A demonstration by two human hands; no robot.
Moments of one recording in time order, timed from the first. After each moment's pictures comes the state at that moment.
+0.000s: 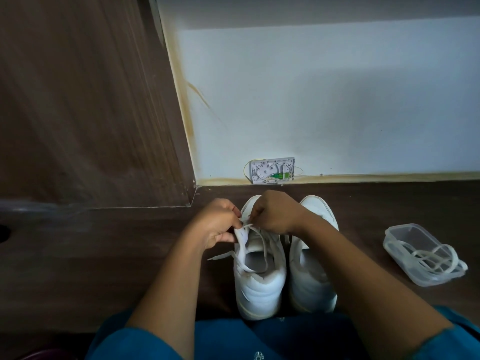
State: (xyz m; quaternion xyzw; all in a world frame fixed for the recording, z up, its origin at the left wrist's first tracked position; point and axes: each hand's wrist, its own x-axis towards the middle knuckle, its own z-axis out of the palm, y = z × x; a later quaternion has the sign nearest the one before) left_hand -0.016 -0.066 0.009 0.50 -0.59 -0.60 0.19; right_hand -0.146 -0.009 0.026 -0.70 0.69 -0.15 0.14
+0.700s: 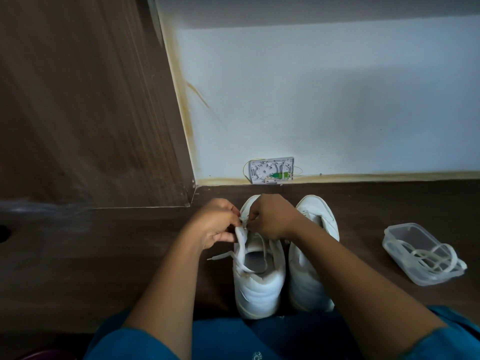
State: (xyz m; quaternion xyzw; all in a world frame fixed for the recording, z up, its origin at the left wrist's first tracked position) left_hand -0.014 -0.065 0.011 0.50 -0.59 -0.60 0.20; right_hand -0.136 -0.008 0.024 -0.68 0.72 -0.11 0.10
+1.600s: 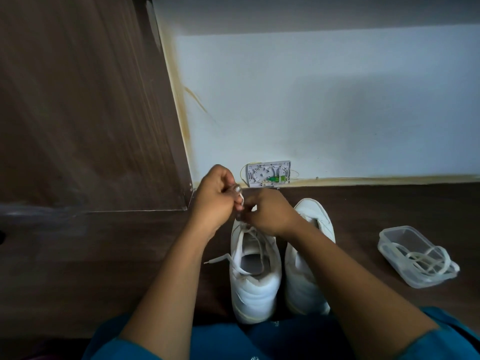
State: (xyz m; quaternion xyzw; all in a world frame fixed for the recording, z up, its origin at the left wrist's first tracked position) left_hand -0.027 -0.060 0.032 0.35 -0.65 -0.50 0.45; right_hand -0.137 -0.007 0.027 -0.68 0.67 -0.26 0.13
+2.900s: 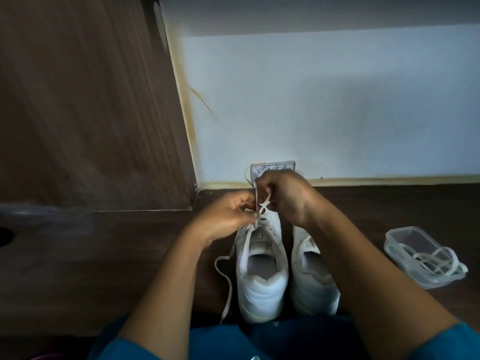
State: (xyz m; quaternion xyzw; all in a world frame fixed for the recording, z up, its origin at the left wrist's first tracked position) left_hand -0.006 -0.050 0.038 0.31 -0.78 -0.50 0.19; right_hand -0.142 -0.006 0.060 -0.41 0.57 -0.54 0.46
